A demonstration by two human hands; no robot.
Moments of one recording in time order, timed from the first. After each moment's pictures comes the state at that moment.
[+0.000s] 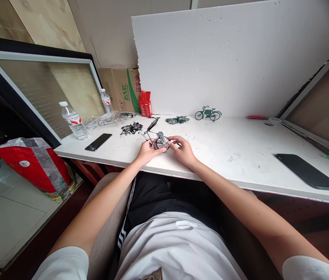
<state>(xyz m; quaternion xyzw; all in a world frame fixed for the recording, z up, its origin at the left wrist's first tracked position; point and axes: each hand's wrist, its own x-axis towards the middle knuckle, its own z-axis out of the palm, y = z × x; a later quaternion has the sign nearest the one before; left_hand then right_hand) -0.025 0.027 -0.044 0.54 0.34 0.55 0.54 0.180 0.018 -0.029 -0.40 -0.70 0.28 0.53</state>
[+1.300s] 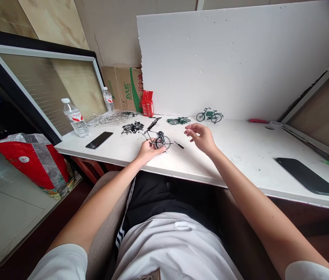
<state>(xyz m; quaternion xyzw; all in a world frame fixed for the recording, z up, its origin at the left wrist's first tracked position) -0.026 0.027 -0.045 0.54 0.35 0.57 0.52 0.243 0.043 0.017 -0.44 -0.70 0.24 0.50</state>
